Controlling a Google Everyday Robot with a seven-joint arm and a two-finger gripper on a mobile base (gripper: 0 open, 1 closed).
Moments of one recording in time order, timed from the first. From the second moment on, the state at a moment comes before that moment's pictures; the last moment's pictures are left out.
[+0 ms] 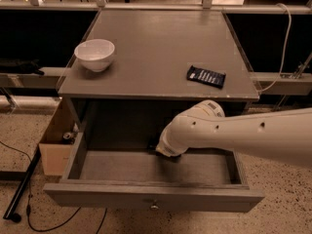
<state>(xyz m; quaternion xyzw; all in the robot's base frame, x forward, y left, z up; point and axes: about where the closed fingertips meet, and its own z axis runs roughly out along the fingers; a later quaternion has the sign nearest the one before) 0.544 -0.017 0.624 -0.53 0.81 0.03 0.24</state>
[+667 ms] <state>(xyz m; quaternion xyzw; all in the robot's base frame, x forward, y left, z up) 0.511 -0.023 0.660 -0.52 0.81 0.00 0.26</state>
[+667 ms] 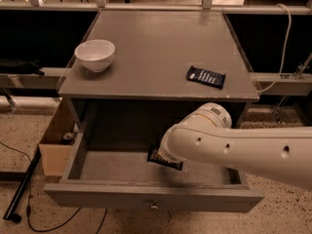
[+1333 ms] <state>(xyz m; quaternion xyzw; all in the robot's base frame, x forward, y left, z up) 0.511 -0.023 0.660 -0.52 0.81 0.00 0.26</state>
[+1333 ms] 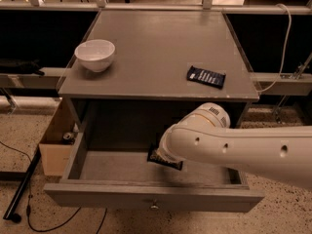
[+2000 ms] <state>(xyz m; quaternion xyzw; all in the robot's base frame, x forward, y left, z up) 0.512 -0.026 0.659 -0.52 0.82 0.00 0.25</state>
